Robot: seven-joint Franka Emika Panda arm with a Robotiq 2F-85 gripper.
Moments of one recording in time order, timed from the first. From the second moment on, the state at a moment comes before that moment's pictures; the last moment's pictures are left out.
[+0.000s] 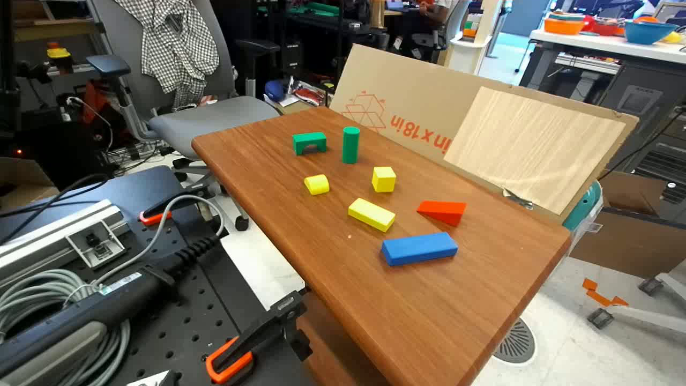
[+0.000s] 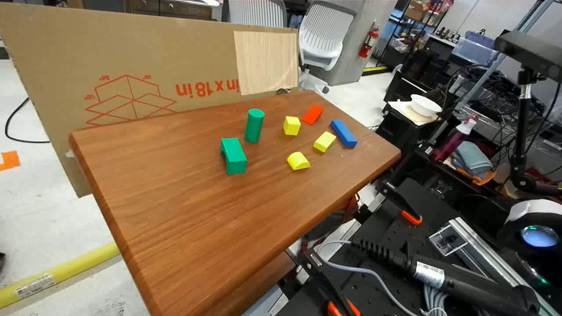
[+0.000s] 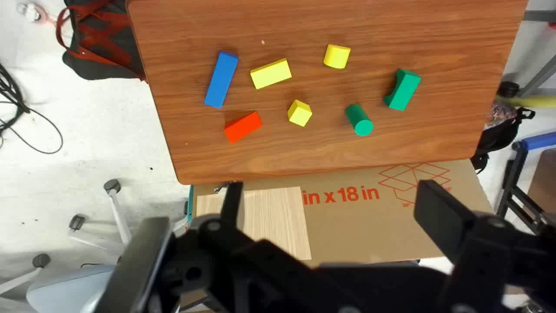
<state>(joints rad) -0.03 -0.56 -0.13 -2.40 -0.01 2.11 -0.11</state>
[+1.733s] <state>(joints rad) -0.01 -0.19 -0.15 -2.62 0.16 2.60 -0.12</state>
